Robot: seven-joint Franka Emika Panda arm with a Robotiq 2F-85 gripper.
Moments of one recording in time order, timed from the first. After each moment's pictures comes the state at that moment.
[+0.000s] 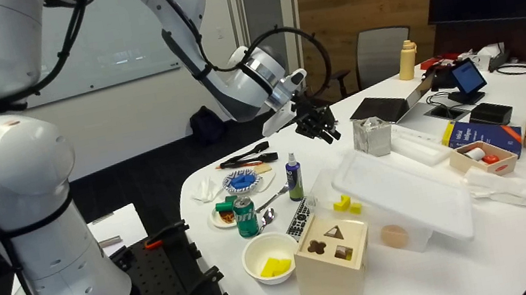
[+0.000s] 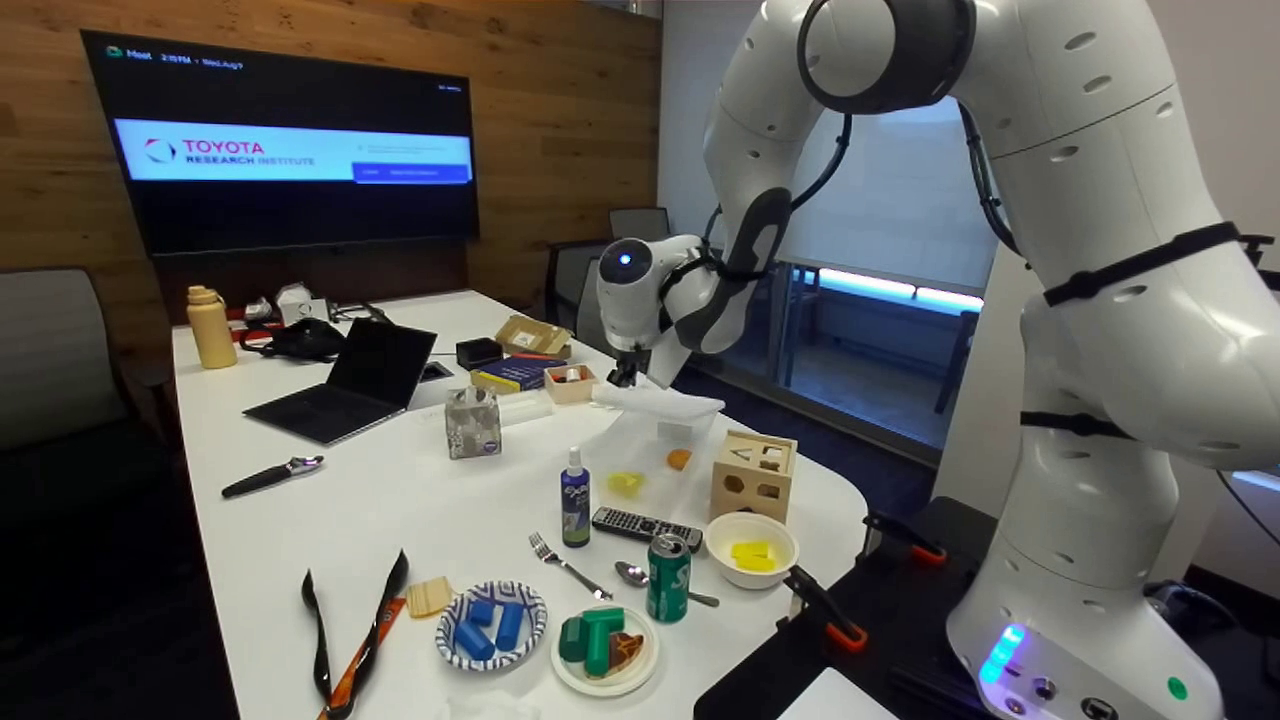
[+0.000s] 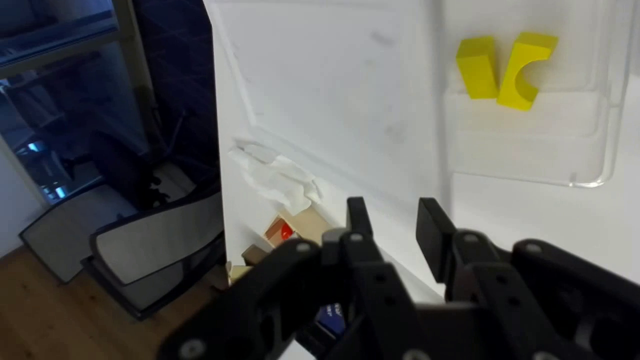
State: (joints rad) arm 0.62 0.51 -0.62 -2.10 -1.22 2.84 0.94
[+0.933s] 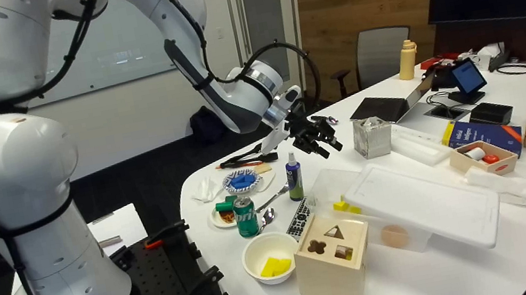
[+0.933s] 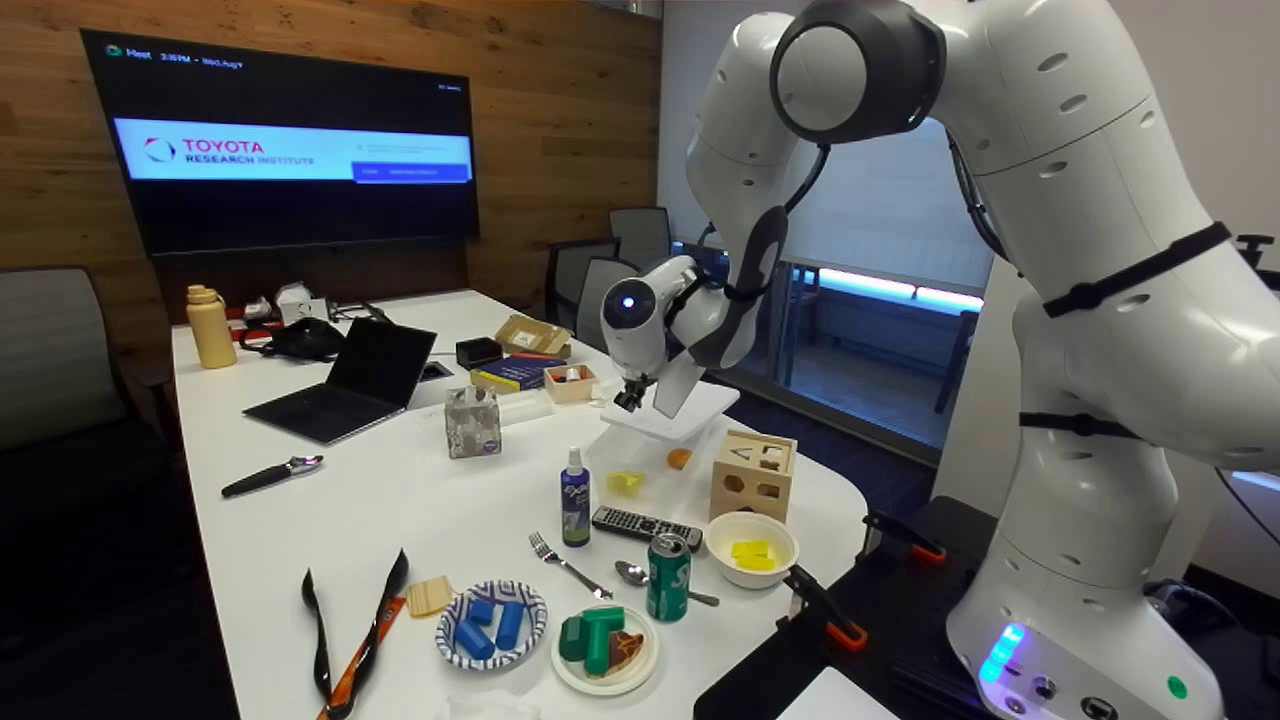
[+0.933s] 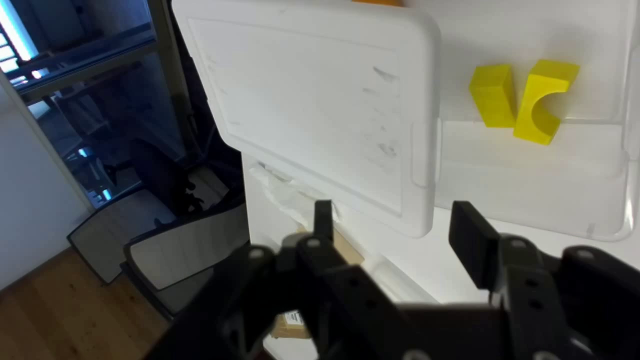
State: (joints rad) arm 0.69 0.60 -0.68 -2.11 -1.39 2.82 1.22
